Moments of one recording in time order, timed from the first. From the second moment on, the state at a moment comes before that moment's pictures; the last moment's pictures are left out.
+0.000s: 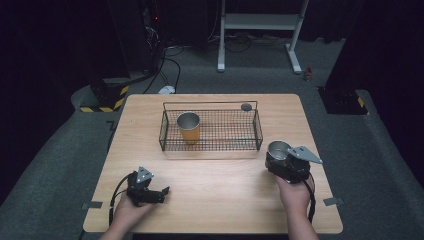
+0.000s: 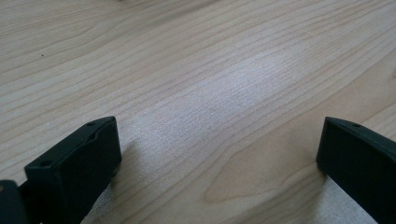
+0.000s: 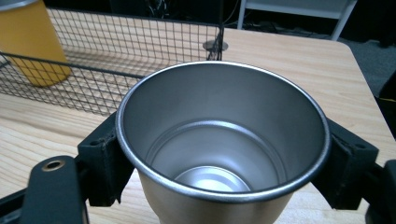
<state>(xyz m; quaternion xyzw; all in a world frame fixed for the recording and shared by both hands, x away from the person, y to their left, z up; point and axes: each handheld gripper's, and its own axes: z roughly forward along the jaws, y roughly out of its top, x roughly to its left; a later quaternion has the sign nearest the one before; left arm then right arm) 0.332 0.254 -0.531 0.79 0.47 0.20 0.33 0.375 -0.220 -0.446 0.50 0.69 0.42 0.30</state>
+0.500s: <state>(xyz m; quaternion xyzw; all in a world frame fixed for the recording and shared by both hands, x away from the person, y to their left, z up) 0.333 0.254 -0.531 0.80 0.47 0.20 0.33 0.377 -0.214 -0.449 0.50 0.69 0.42 0.30</state>
